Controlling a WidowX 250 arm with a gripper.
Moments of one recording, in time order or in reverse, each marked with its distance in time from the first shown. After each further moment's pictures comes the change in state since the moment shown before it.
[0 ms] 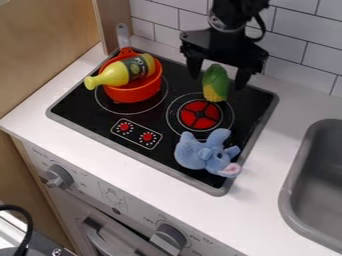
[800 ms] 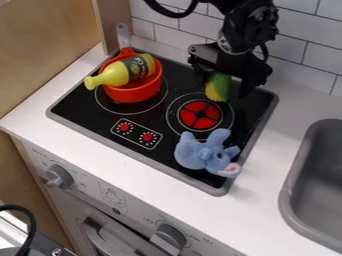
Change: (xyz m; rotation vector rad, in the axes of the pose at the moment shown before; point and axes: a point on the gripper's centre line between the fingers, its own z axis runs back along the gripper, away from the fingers) arm 0.005 -0.005 -0.020 0.038 -0.104 -0.014
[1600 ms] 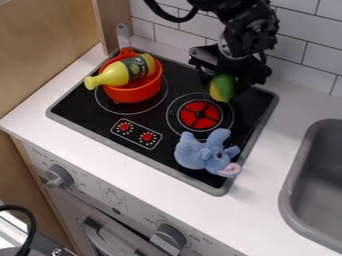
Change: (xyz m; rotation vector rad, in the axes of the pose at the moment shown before) arm 0.003 -0.001 -0.010 0.014 -0.038 0.025
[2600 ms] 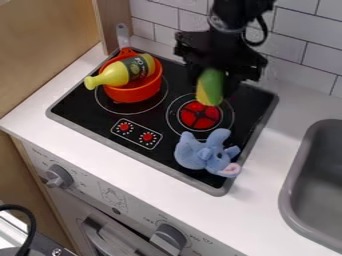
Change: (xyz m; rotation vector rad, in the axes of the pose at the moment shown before) arm -0.025 0.019 0.066 -0.010 0.253 -0.063
